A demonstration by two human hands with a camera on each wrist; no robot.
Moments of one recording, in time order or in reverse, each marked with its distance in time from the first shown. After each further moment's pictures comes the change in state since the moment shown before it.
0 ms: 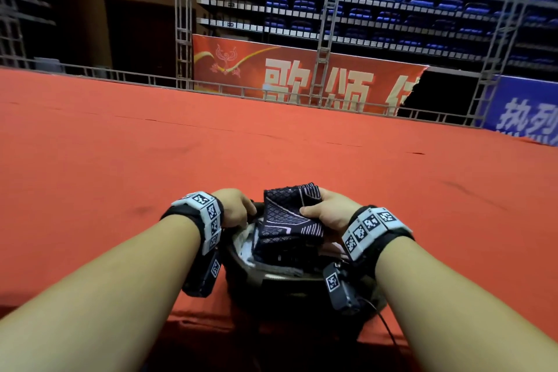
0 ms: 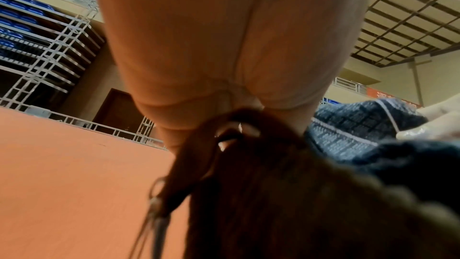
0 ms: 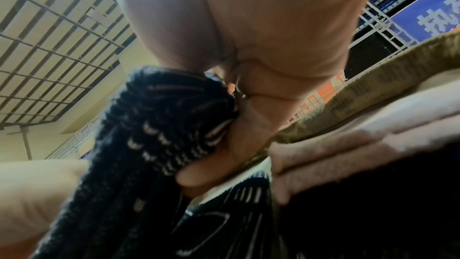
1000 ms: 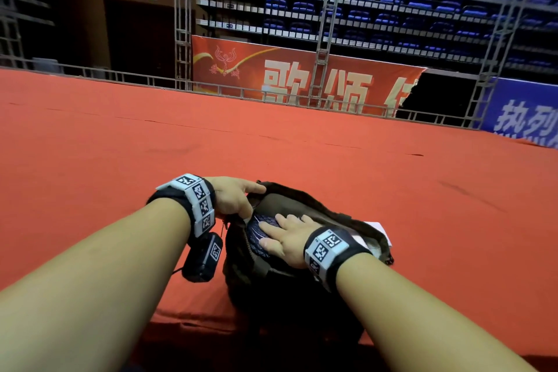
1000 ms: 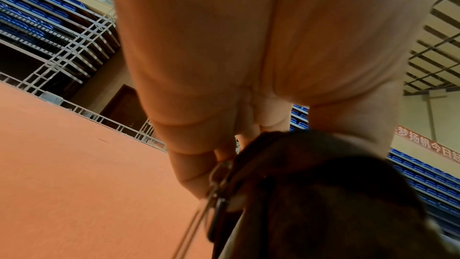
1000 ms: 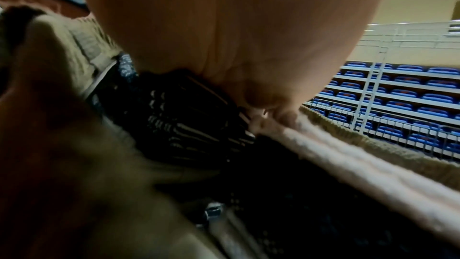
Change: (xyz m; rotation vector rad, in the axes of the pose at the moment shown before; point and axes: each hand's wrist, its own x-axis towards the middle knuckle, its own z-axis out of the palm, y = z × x) left_hand -0.019 0.009 -0.034 -0.204 -0.184 0.106; right_hand 0.008 0.024 0.060 -1.423 -0.197 -0.193
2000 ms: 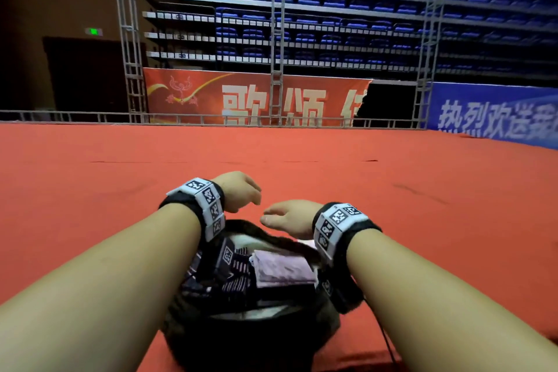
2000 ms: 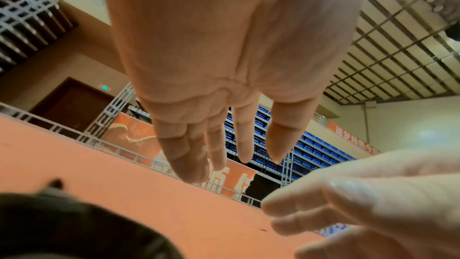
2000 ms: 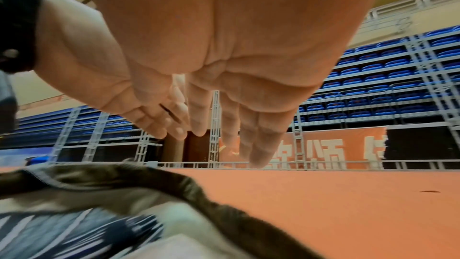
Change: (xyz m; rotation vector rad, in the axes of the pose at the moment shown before) left_hand 0.052 0.139 0.021 0.017 0.239 0.103; right_hand -0.074 0.104 -0.084 0.389 0.161 0.062
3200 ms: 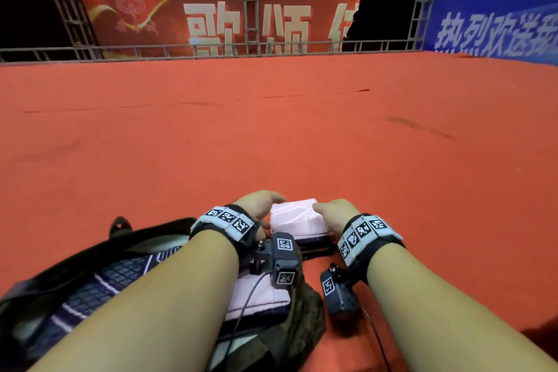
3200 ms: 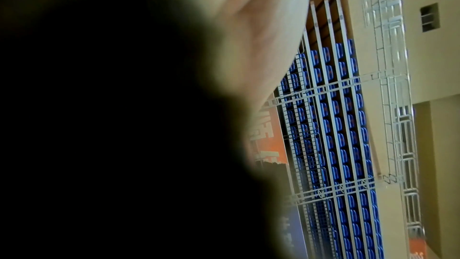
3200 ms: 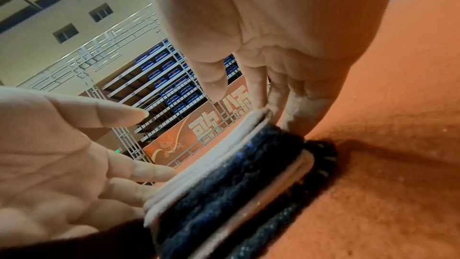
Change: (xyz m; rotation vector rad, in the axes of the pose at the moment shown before) left_hand 0.161 -0.011 0.212 -0.799 -0.368 -0.631; right_hand 0.111 0.260 0.136 0.840 0.254 0.791
